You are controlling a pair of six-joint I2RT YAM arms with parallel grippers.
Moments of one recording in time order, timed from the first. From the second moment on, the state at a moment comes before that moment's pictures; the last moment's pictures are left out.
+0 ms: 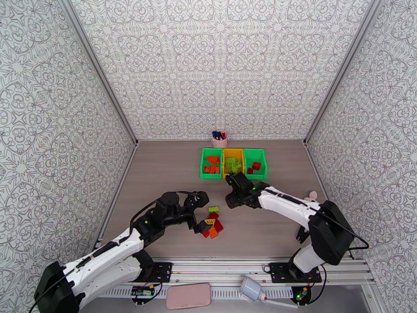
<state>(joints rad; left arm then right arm) -0.74 0.92 0.50 0.03 0.37 0.17 0.67 1.53 1.04 -0.51 0.12 0.24</state>
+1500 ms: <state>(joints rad) -0.83 1.00 0.63 -0.22 0.00 0.04 0.29 1.45 1.09 -0.22 -0.11 0.03</state>
